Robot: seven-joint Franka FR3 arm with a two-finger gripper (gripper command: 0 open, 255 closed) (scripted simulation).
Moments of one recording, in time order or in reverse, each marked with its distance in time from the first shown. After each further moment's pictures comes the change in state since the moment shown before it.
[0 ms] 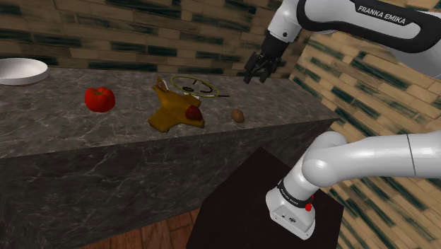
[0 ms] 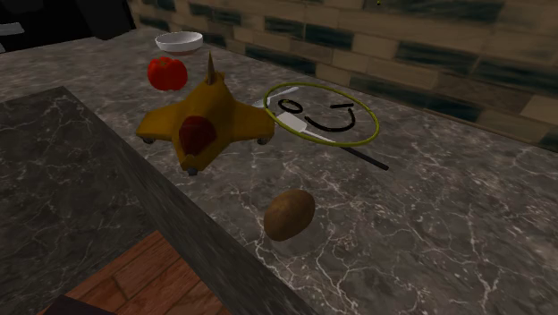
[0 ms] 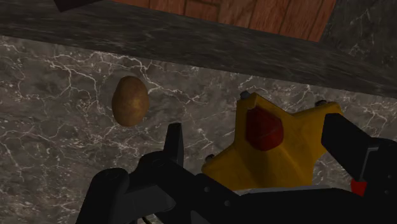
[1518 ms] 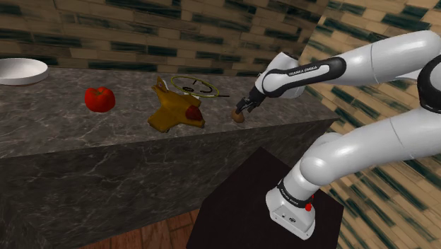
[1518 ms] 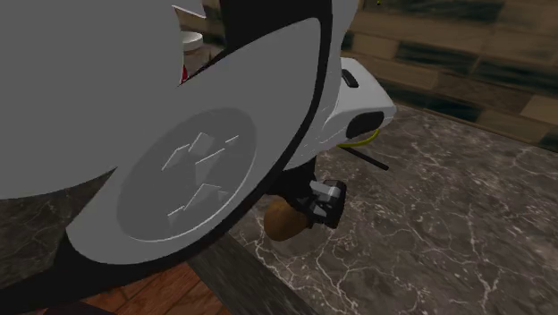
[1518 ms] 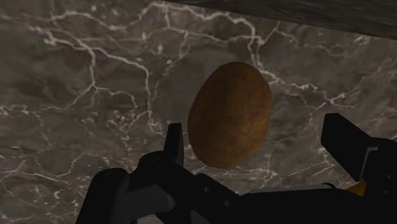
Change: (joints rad) arm -0.076 0.290 -0.307 -0.438 -0.081 0.870 -0.324
